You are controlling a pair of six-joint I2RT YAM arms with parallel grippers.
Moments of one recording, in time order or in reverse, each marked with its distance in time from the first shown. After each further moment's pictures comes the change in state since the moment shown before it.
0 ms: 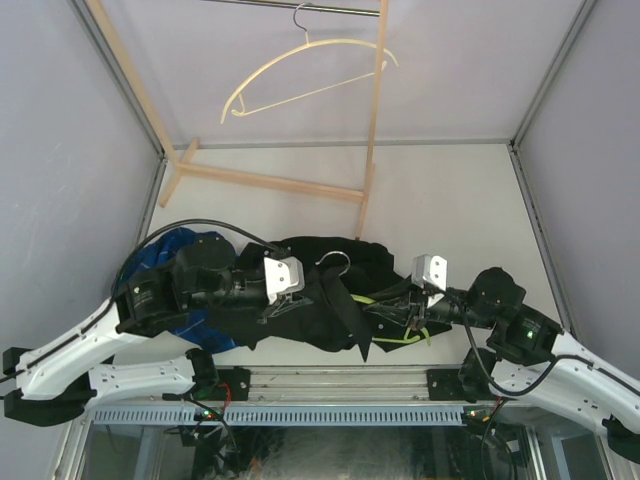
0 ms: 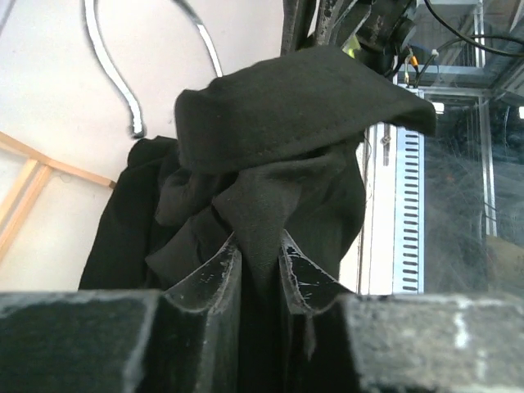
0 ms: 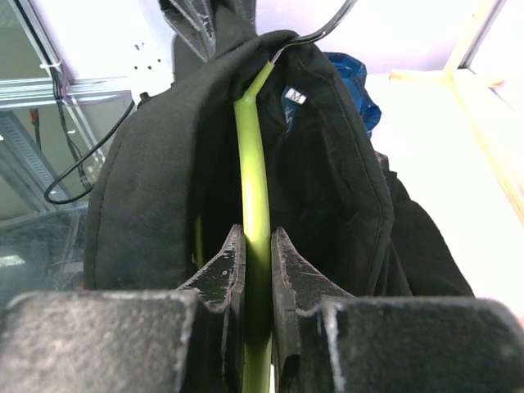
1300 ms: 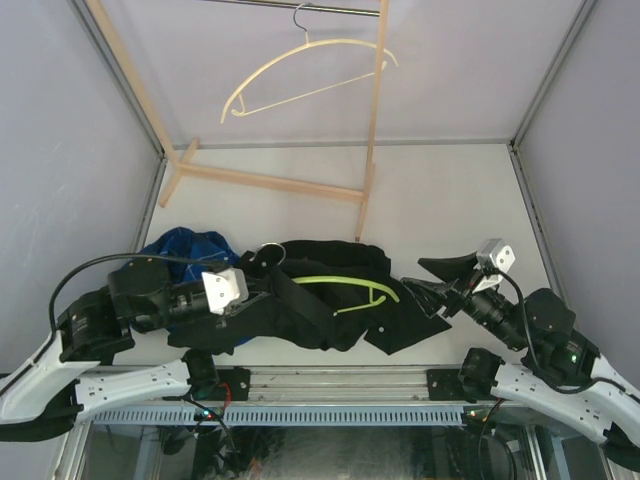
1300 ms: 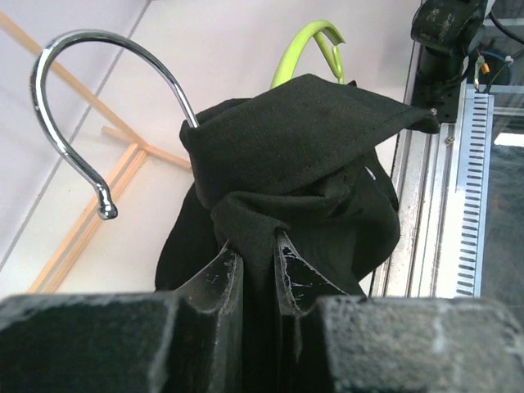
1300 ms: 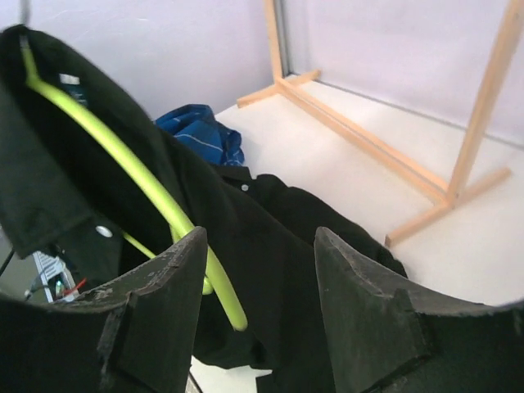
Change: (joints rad) left arm 0.001 -0.209 -0.012 -0.092 -0.150 0.073; right arm 0.022 -0.230 0.028 -0.147 0.517 0.145
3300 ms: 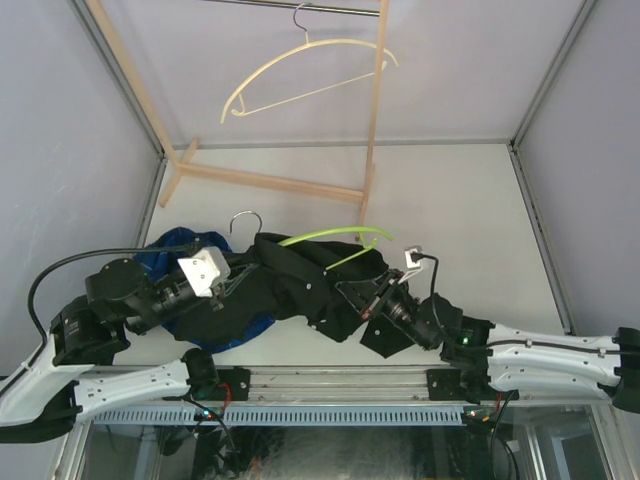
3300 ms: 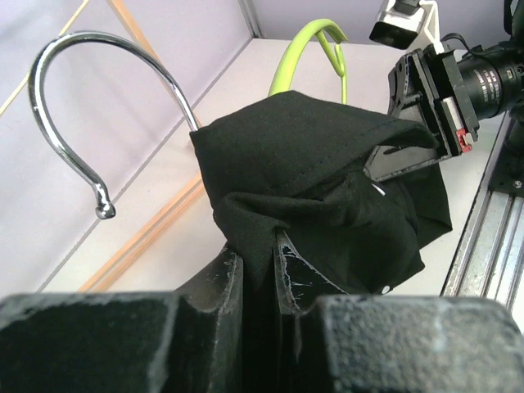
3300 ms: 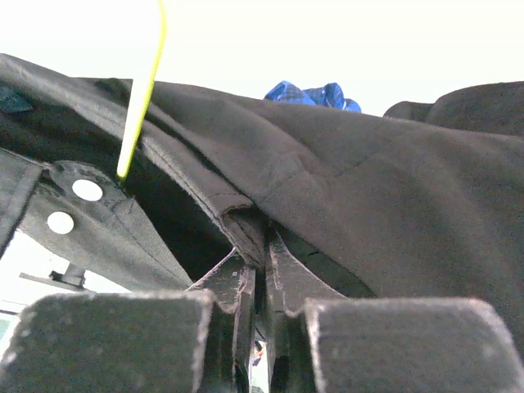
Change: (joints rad) left arm -0.001 -0.042 0.000 0.136 -0.232 -0.004; right arm 0.266 0.505 -0.307 0.720 0.350 0.817
